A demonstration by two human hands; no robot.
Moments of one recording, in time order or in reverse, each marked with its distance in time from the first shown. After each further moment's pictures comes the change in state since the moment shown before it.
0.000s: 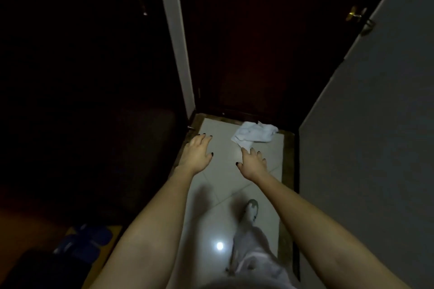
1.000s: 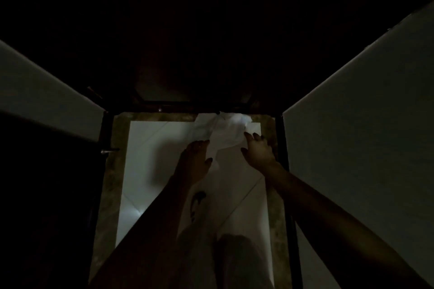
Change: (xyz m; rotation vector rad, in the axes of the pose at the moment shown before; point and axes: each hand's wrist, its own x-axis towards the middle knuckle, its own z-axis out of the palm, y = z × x) left_hand 0.601 0.006 0.295 -0.037 -0.414 0.154; right_hand 0.598 0.248 0.016 0.081 -0.132 0.255
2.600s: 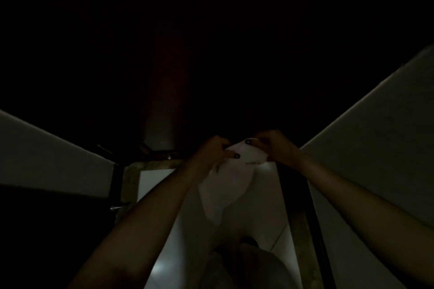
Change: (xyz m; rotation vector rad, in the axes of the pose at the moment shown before) left_hand 0.152 0.023 -0.106 -0.471 -0.138 0.123; right_hand 0.075 -0.001 -0.123 0.580 0.121 -0.349
